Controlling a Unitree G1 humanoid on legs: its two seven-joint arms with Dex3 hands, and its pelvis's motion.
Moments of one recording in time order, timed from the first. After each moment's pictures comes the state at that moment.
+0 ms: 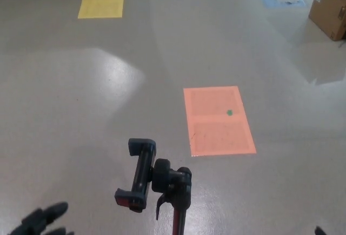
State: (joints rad) left_arm 0.21 0.26 0.15 0.32 -0.04 -0.26 -0.11; right_arm 0.25 -0.28 0.02 0.39 -0.22 -0.28 -0.04
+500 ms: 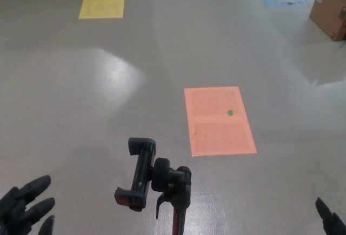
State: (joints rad) left_arm 0.27 0.21 0.23 0.21 -0.15 -0.42 -0.16; right_arm 0.31 -0.28 0.00 0.28 -0.22 -0.45 -0.05
